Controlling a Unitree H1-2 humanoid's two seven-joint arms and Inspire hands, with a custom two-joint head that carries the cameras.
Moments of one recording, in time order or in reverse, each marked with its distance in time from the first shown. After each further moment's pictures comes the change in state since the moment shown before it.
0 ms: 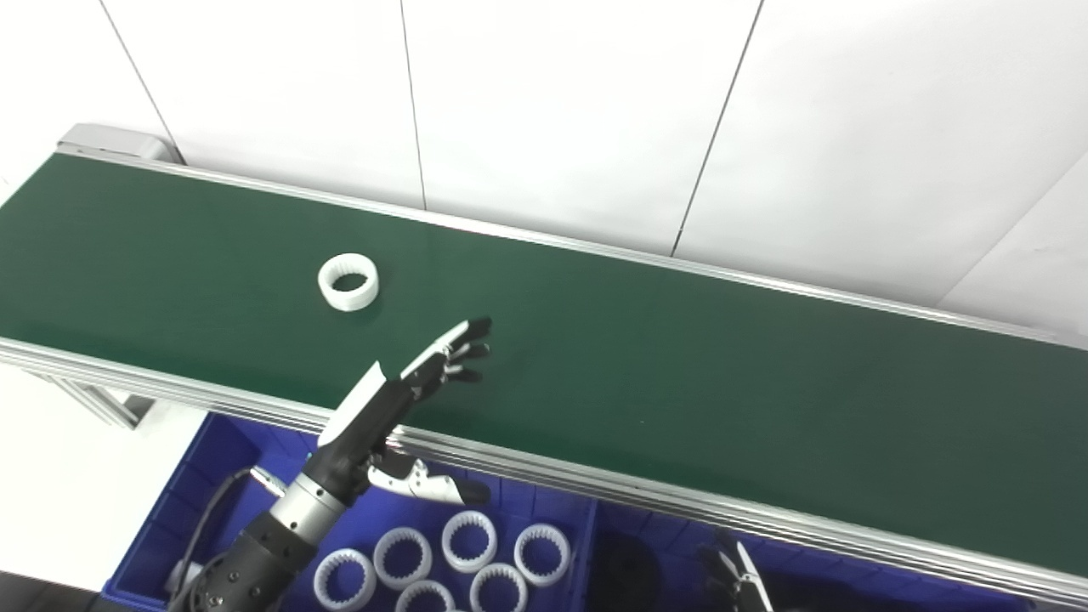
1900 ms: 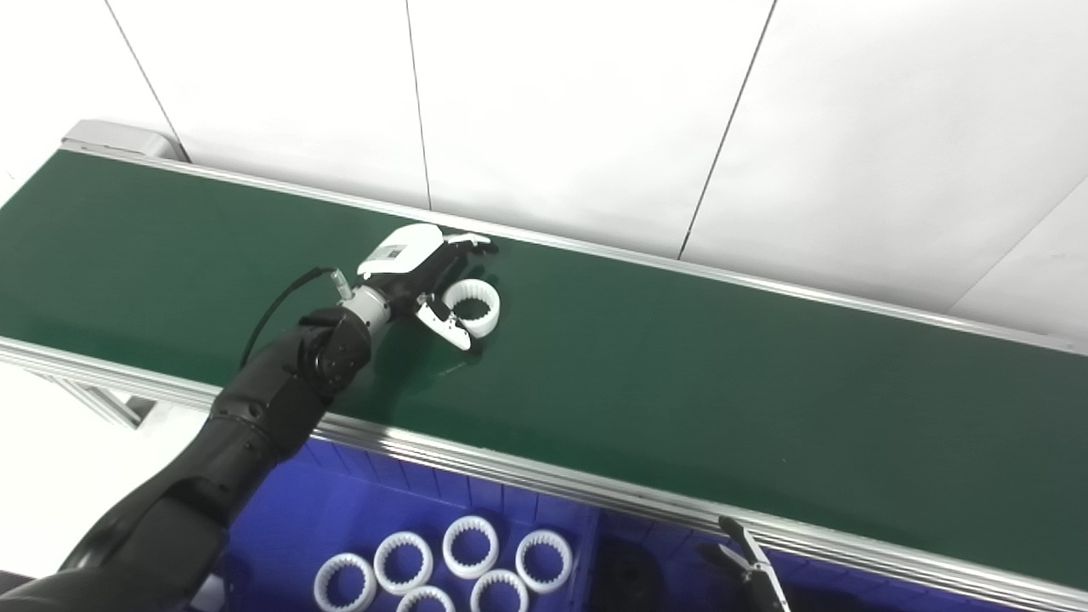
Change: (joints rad) left arm -0.635 0.086 -0.160 0.725 0.527 0.156 0.231; right arm -0.062 -0.079 0.180 -0.001 -0.030 -0.001 -0.286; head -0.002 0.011
